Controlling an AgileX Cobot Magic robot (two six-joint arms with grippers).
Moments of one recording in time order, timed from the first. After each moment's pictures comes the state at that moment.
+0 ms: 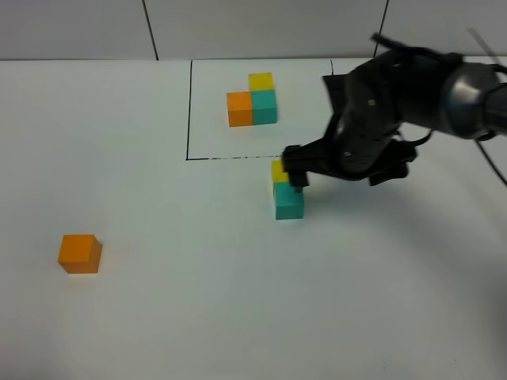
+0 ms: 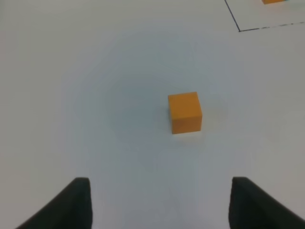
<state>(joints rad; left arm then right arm) 0.00 -0.01 -0.51 -0.08 1.06 0.13 0.48 1.93 -1.33 -0.05 0.75 0.39</state>
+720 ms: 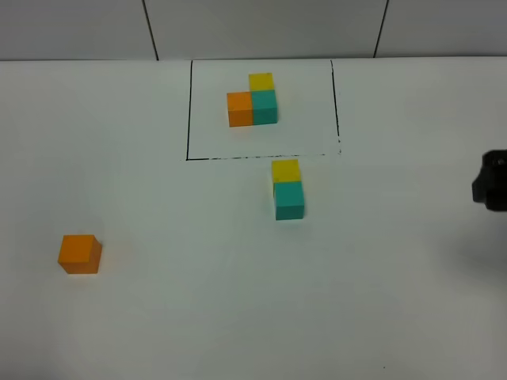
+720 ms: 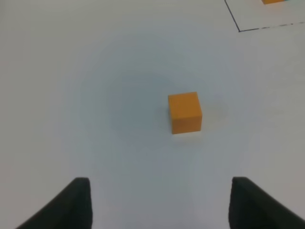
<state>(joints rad) 0.00 -0.01 -0.51 -0.08 1.06 0.13 0.11 1.12 -0.85 -0.05 0.89 0.12</state>
